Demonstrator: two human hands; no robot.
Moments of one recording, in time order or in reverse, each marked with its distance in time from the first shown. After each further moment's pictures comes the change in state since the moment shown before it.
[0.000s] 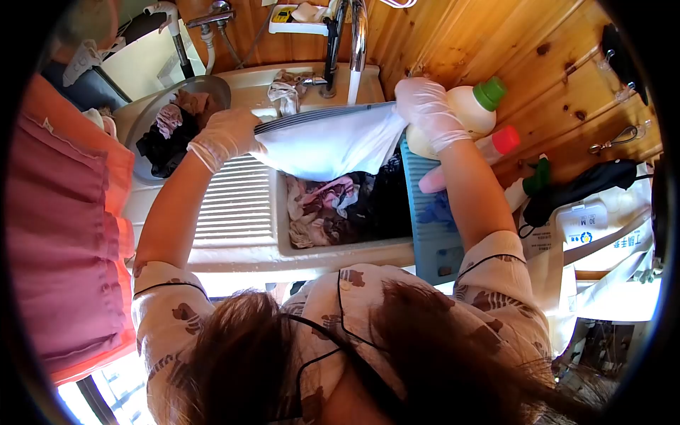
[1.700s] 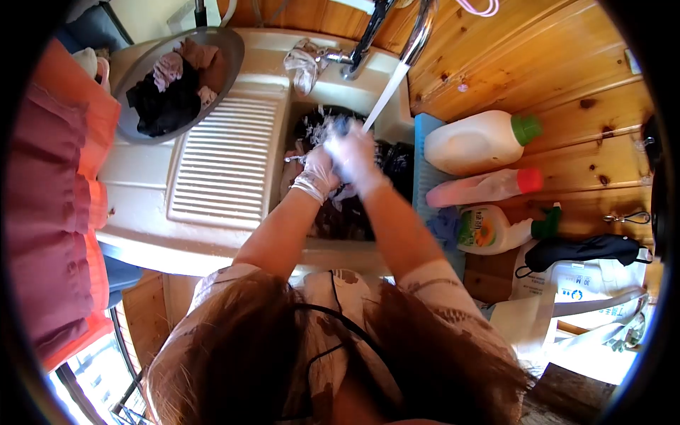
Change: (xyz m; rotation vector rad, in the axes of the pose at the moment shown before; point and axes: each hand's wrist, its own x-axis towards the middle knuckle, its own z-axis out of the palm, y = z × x) left_hand 0.101 0.149 0.208 -2.979 -0.142 -0.223; right_hand 0.019 -0.132 0.177 0.811 0.288 0.184
